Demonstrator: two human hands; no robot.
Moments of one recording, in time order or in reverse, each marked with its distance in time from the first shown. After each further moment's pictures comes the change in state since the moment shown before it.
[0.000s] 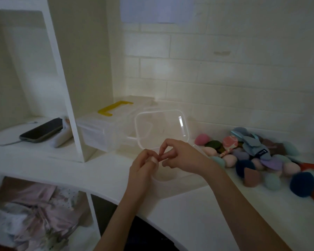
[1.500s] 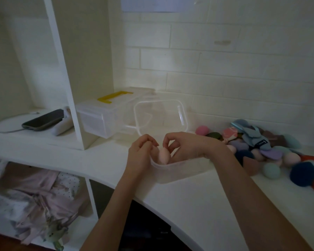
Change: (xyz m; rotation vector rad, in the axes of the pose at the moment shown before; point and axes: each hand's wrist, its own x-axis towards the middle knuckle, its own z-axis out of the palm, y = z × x) left_hand 0.020 -0.008 0.004 0.131 0.082 0.077; right_hand -0.011 -0.005 -0.021 -0.213 -0.291 0.058
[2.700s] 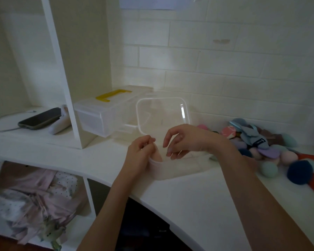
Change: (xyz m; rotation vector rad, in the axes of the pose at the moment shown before) left_hand 0.000 -0.005 -0.002 -0.042 -0.058 -0.024; right_hand -0.010 -0.008 -0.009 0.195 0.064 0.022
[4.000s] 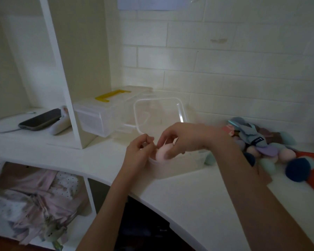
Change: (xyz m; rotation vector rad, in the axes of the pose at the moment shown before) left_hand -0.001 -0.002 -0.005 -0.048 -0.046 -0.034; right_hand -0.009 -0.024 0.003 -0.407 -0.012 -0.043
